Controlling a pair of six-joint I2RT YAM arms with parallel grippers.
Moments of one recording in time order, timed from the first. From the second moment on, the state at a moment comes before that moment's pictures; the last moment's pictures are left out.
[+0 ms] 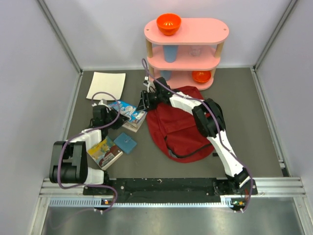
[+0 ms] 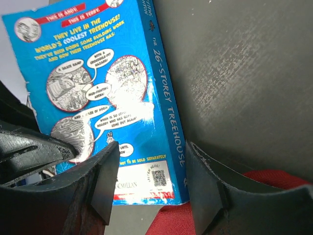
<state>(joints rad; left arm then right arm) -0.02 1.39 0.55 0.20 0.33 -0.80 0.66 2.49 1.99 -0.17 -0.67 0.51</state>
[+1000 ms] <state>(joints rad) -0.03 0.96 0.69 0.03 0.62 -0.63 0.65 1.87 1.54 -0.09 -0.66 0.50</state>
